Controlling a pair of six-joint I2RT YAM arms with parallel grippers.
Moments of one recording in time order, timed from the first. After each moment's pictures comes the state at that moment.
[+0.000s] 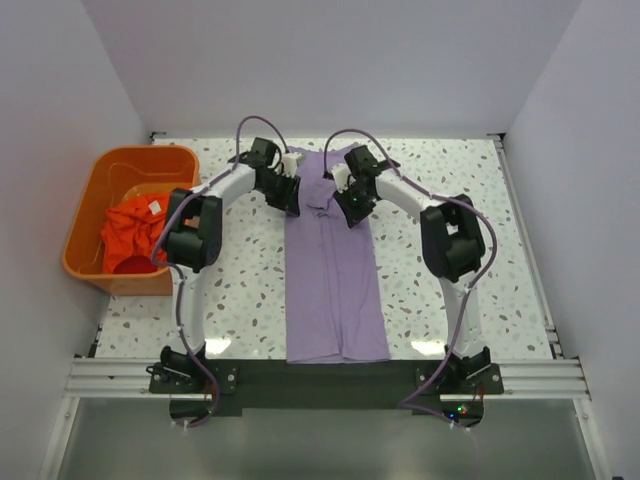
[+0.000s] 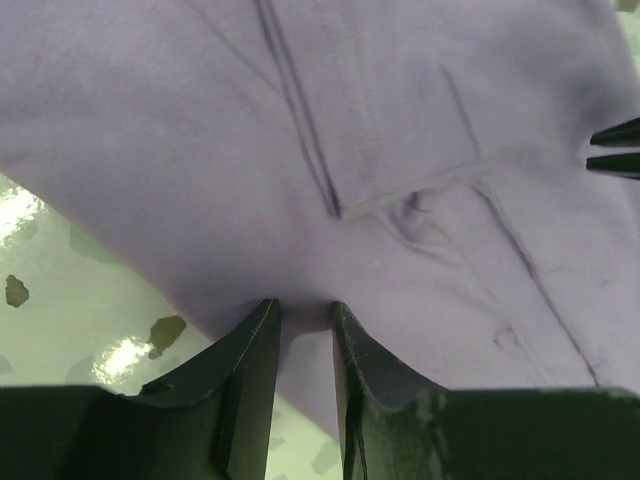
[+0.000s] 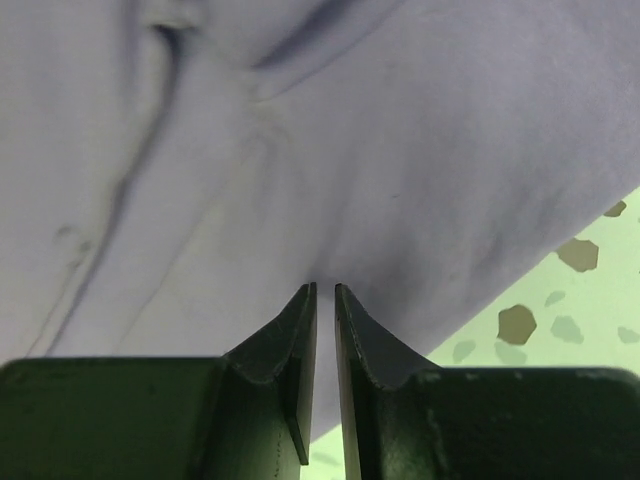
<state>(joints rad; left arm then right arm) -0.28 2.24 1.75 -0.60 0.50 0.09 0.46 2.17 1.76 -0.77 -0.20 -0.25</state>
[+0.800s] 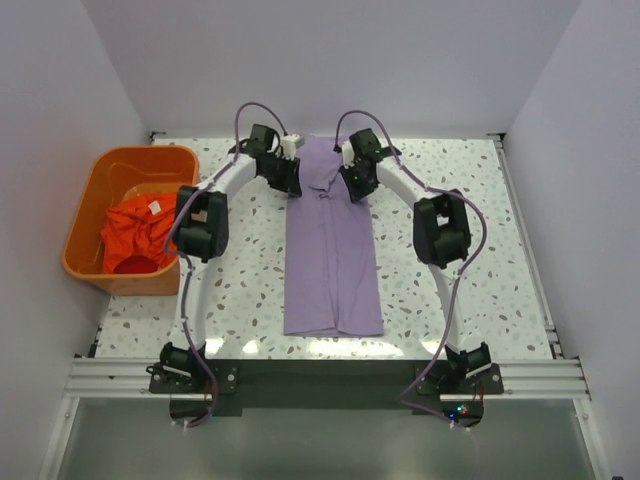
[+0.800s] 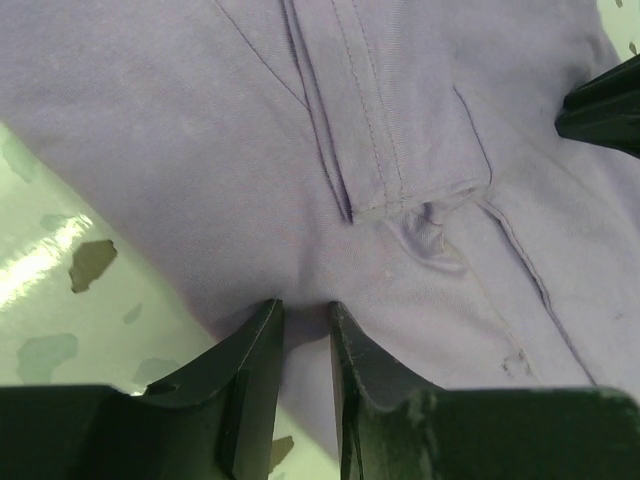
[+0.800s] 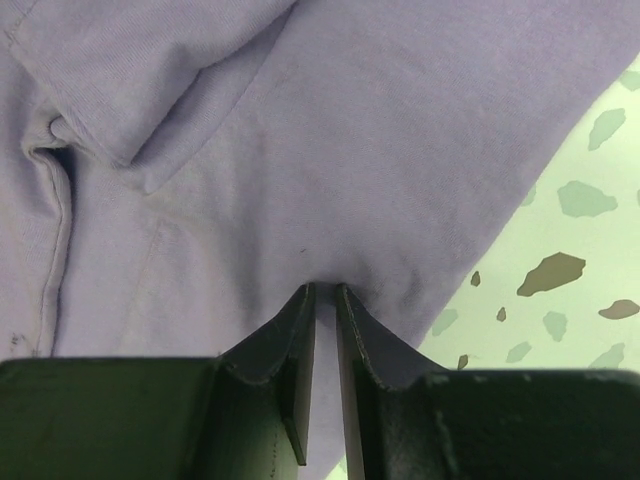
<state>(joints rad) -0.24 2.45 2.04 -0.59 0.52 0.08 0.38 2.42 2.08 -0.73 -0.08 -0.10</state>
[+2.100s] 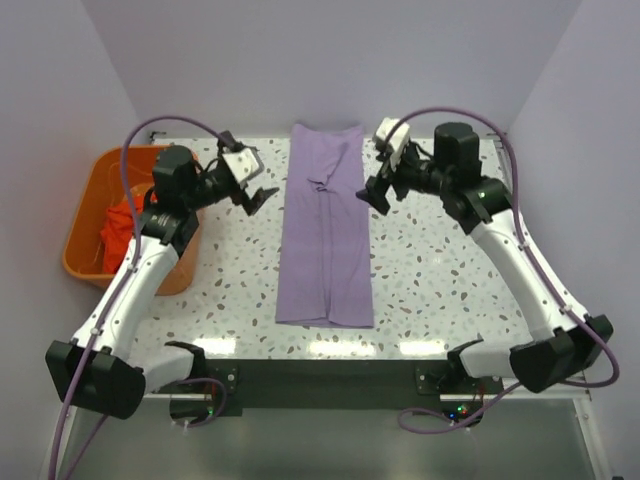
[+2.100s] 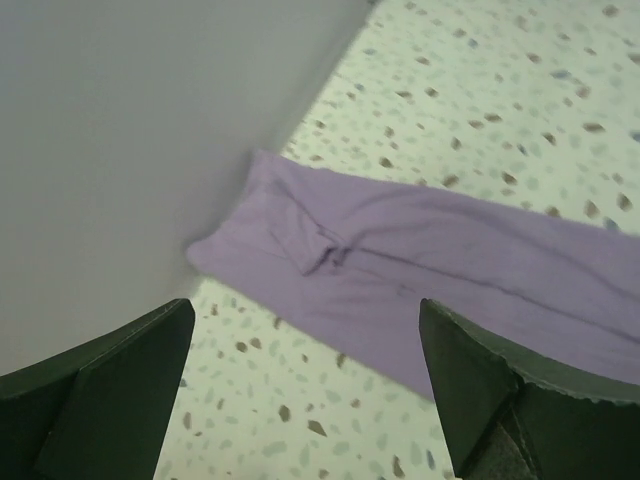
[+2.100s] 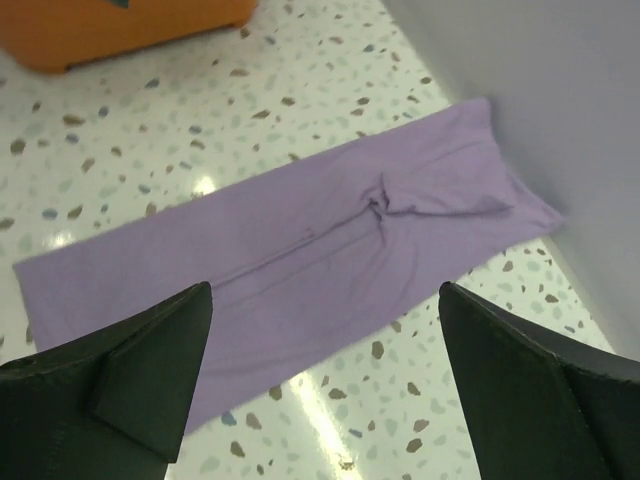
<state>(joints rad) -0.22 1.19 1.14 -0.08 0.62 0.48 0.38 1.35 1.50 -0.52 -0.51 -0.41</state>
